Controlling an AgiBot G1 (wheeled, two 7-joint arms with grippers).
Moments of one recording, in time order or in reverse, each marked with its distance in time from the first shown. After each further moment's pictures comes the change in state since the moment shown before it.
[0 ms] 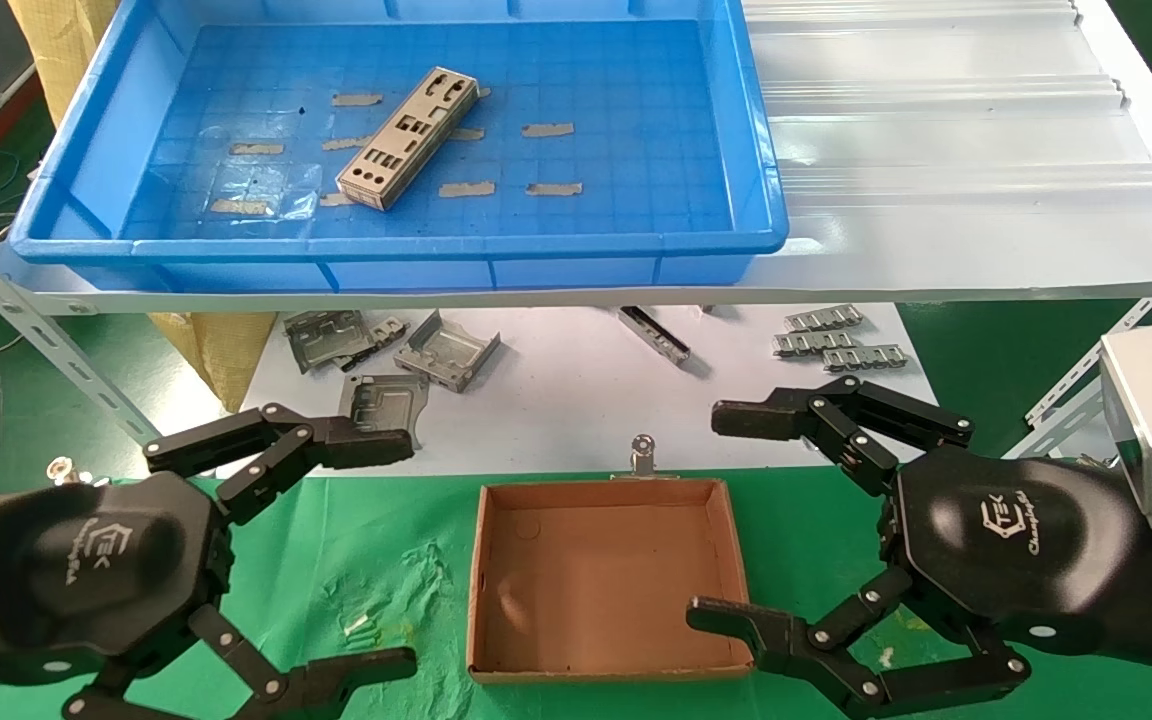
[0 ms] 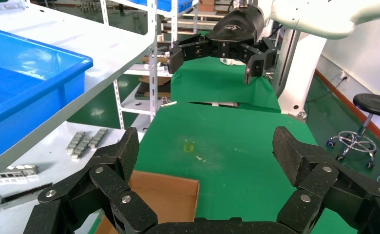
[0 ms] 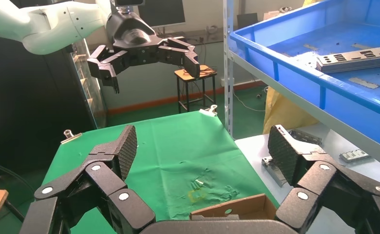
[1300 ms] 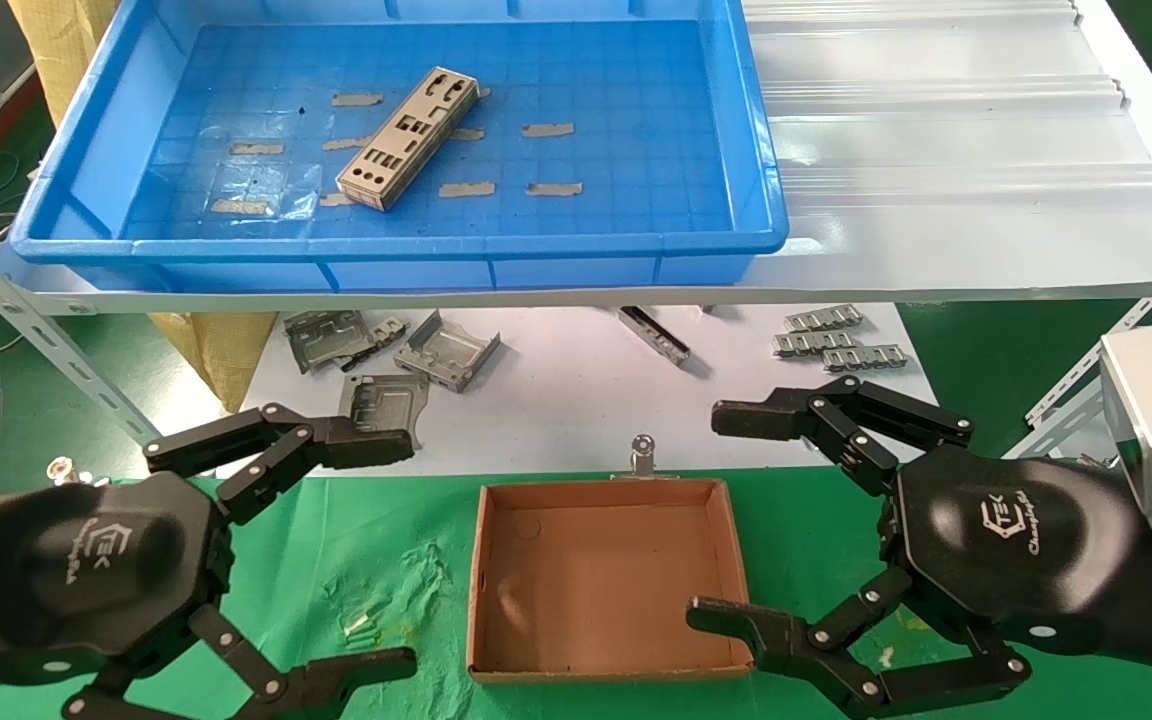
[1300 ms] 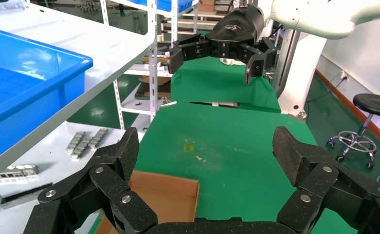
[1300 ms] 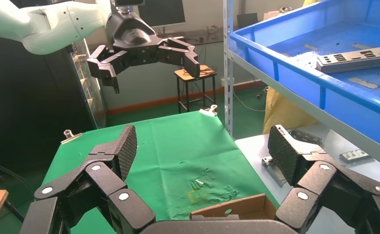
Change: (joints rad) left arm 0.000 0.000 0.000 0.000 0.000 0.000 0.000; right arm 0.000 0.000 0.000 0.000 0.000 0.000 0.000
